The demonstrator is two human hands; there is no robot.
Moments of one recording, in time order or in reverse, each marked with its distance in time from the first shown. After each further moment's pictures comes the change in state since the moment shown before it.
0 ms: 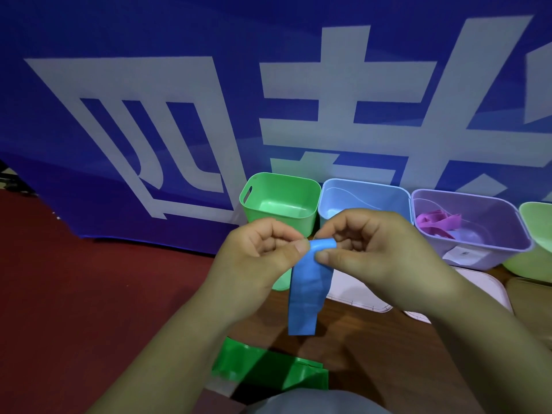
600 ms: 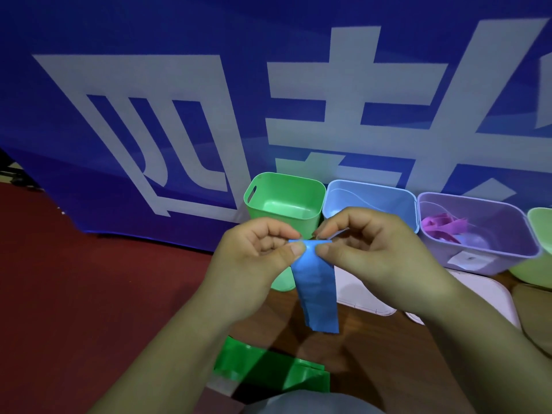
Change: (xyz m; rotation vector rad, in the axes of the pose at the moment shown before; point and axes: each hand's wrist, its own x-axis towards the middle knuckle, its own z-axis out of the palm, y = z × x) left_hand 0.004 -0.006 -0.008 -0.035 0.054 0.008; right_hand 0.007 0.000 0.008 0.092 0.009 0.017
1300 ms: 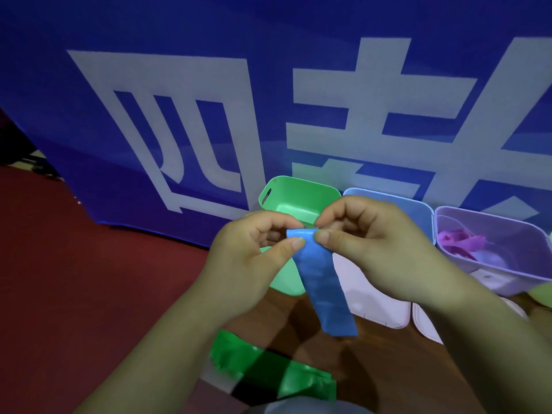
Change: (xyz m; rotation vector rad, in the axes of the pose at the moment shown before) left_hand 0.000 0.003 -0.030 0.233 0.038 0.220; right_hand 0.027 -0.019 0.015 -0.031 -0.099 -0.080
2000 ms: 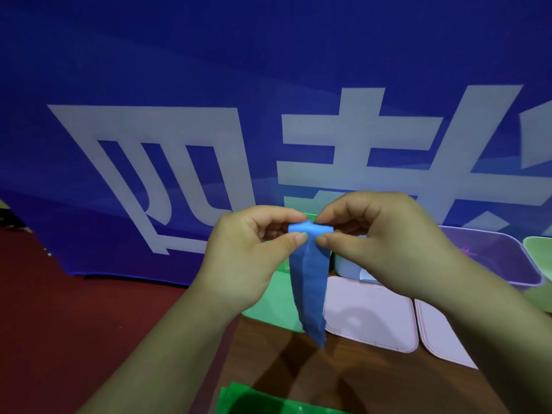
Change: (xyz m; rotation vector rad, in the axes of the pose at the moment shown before) left_hand 0.050 0.037 -0.050 -0.034 -0.029 0.031; right_hand 0.025 -0.068 0.012 -0.425 0.242 -0.074
